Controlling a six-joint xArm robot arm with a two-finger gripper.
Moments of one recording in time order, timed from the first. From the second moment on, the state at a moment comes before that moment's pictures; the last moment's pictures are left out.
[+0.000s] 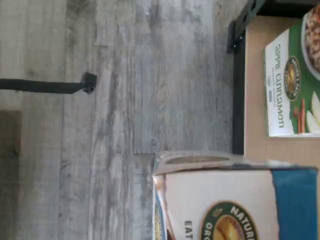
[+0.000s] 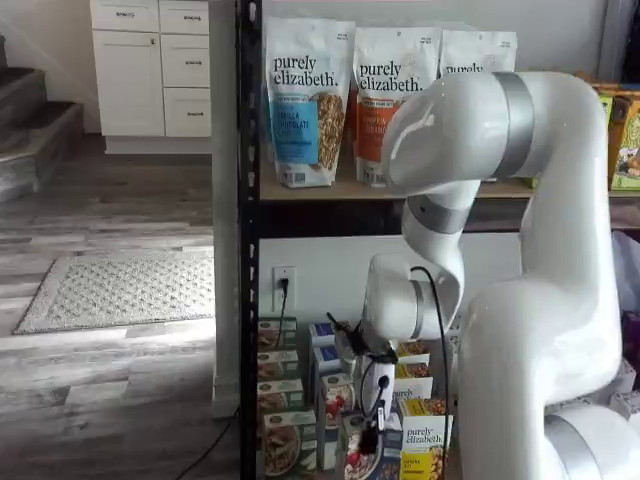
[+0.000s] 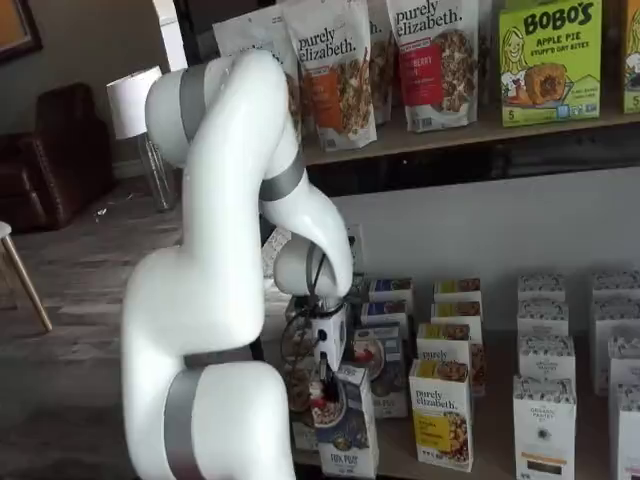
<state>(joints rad) 0.12 0.45 -0.84 0.18 0.39 -1.62</state>
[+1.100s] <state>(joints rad) 0.16 -0.02 -0.67 0.04 0.67 -1.44</state>
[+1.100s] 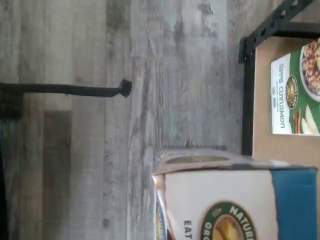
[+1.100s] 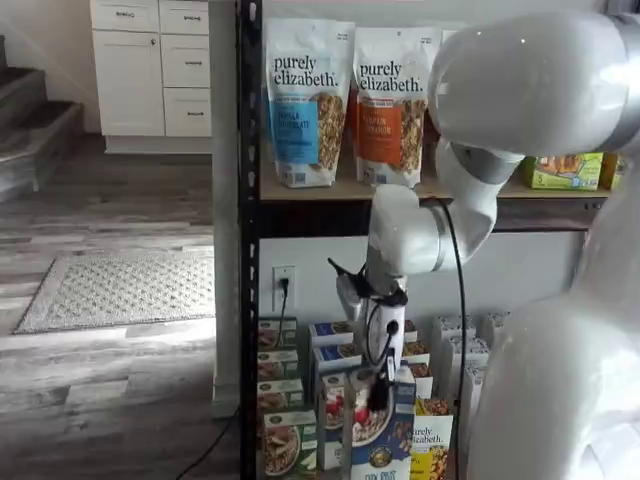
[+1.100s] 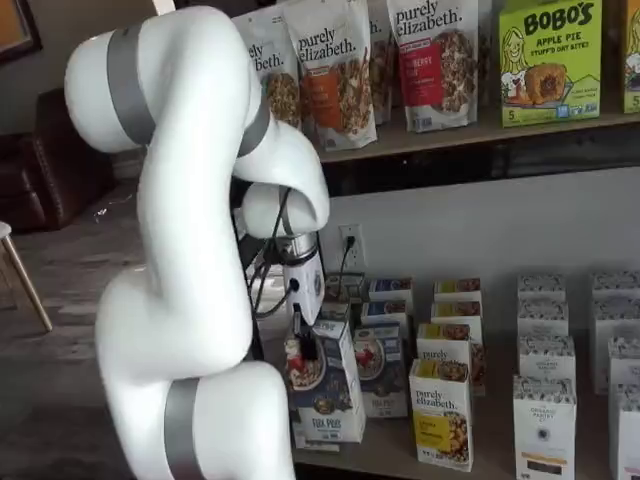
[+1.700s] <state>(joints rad) 0.15 -0.26 -0.65 0.04 0.93 -1.43</state>
